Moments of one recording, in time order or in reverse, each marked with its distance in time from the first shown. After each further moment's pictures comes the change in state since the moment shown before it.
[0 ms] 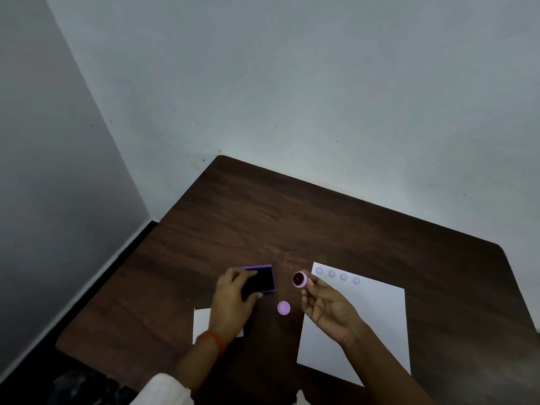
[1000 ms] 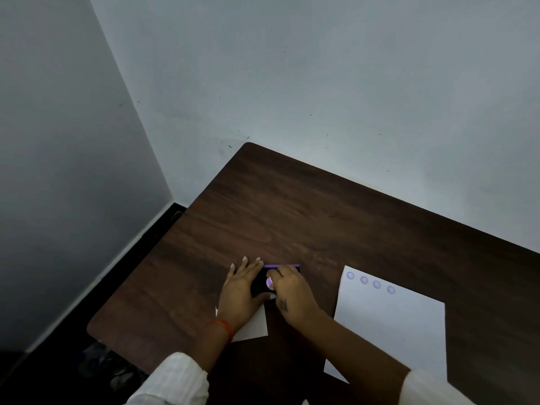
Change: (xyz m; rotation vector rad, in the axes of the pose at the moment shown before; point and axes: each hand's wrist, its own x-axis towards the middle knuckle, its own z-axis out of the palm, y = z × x) left_hand 0.021 -0.054 -0.005 0.096 -0.164 0.006; right_hand 0.074 0.059 0.074 -2.053 -0.138 -0.652
